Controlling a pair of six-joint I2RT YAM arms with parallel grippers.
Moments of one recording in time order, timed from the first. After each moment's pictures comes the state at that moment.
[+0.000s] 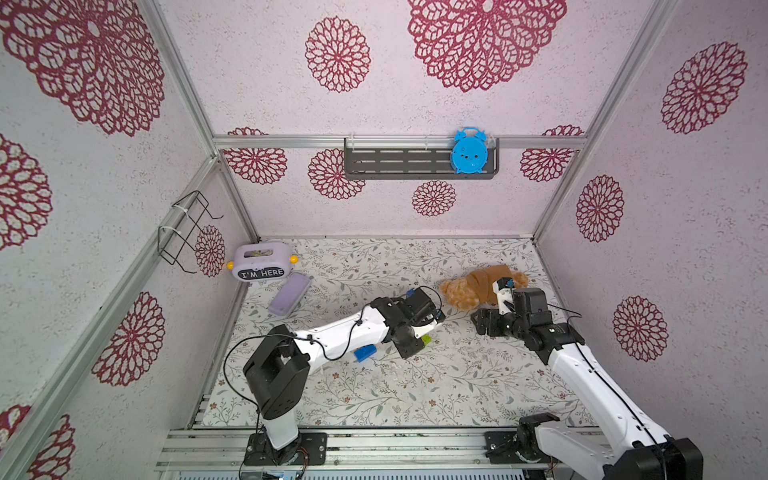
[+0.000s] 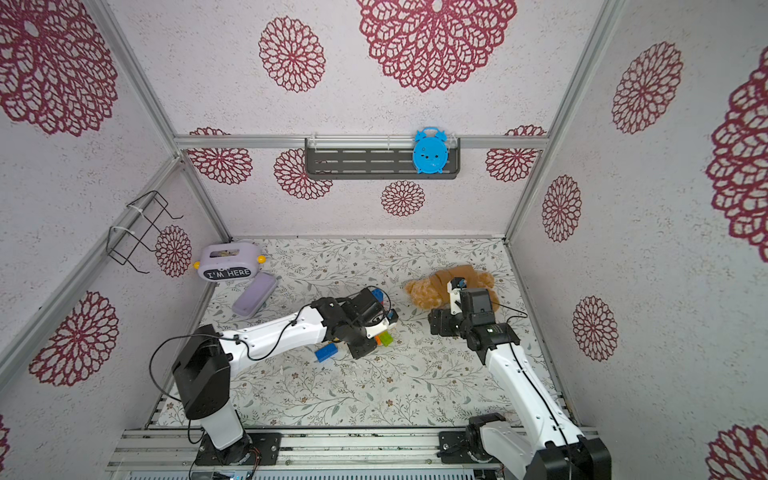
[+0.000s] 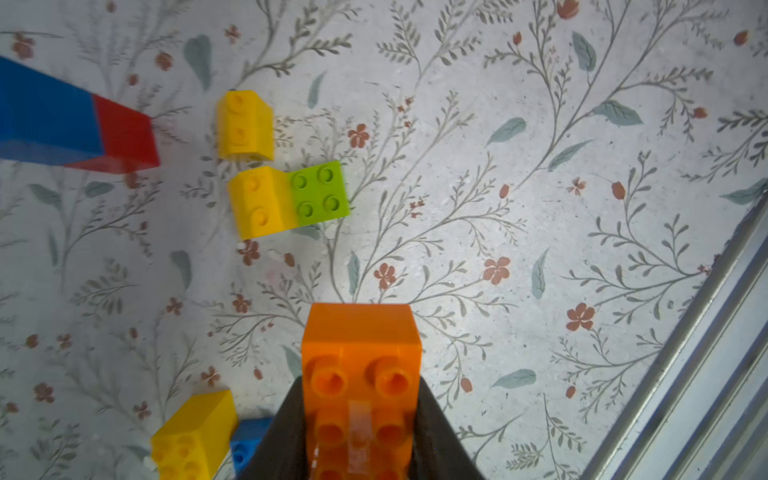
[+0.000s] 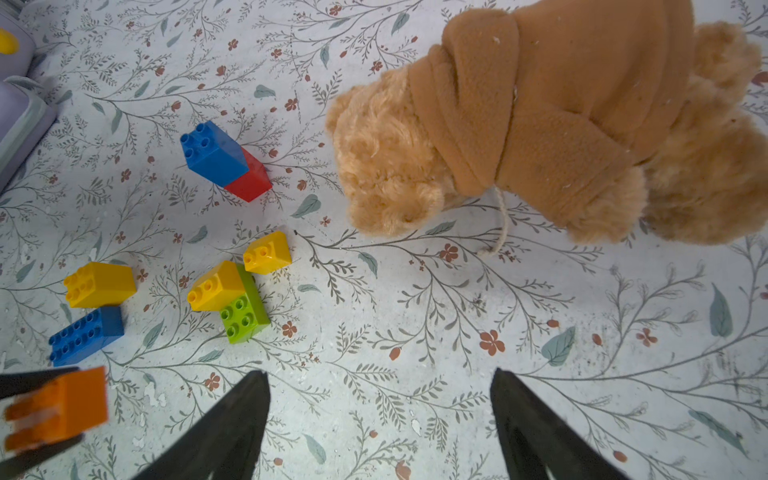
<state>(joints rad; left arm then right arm) -0.95 1.82 1.38 -0.81 -0.01 0.20 0.21 1.03 0.77 -0.56 -0.12 0.18</state>
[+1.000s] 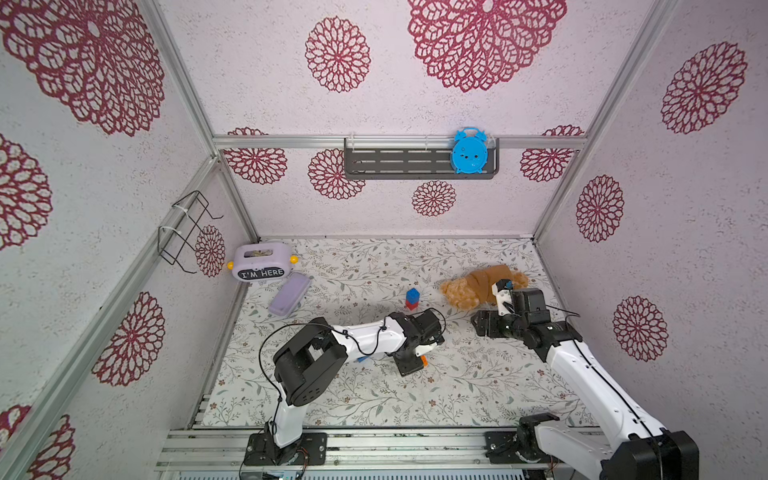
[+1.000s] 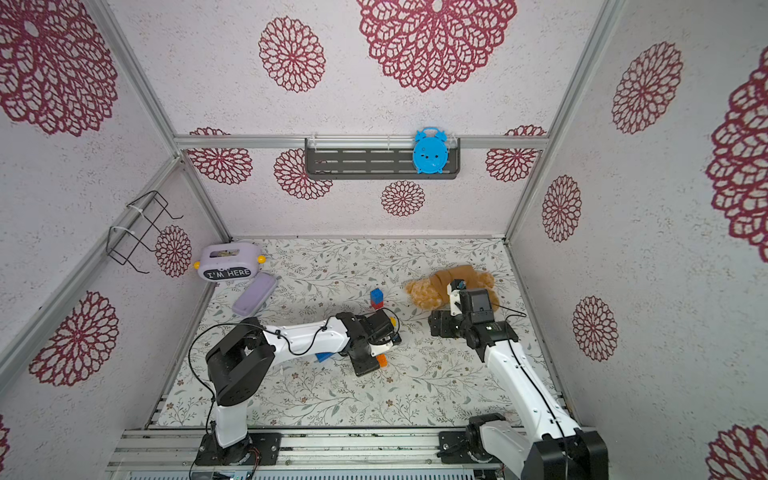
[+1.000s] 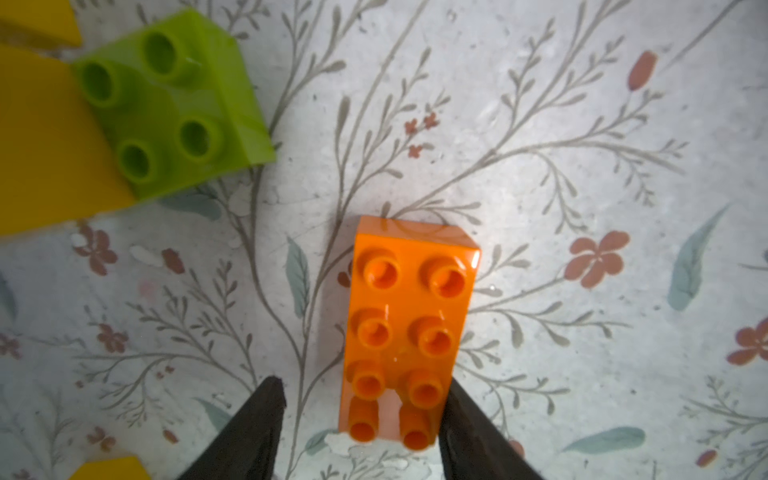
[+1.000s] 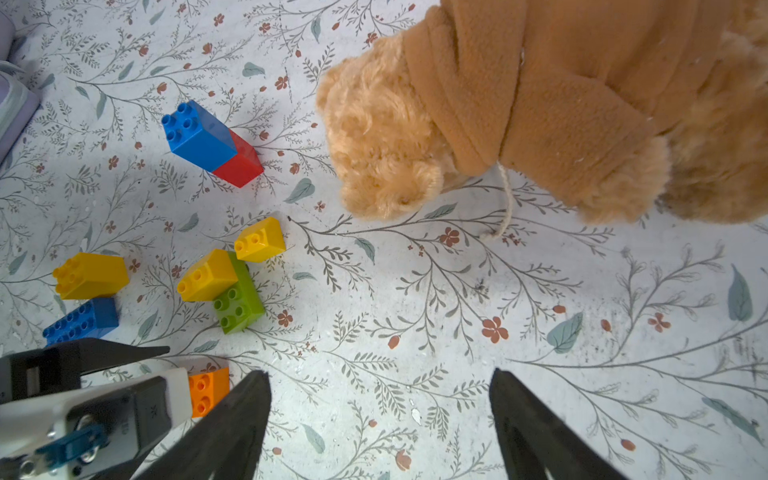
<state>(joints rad) -0.97 1.96 1.32 -0.77 -0.07 0.22 0.20 1.06 0.77 -0.58 -0.14 0.19</state>
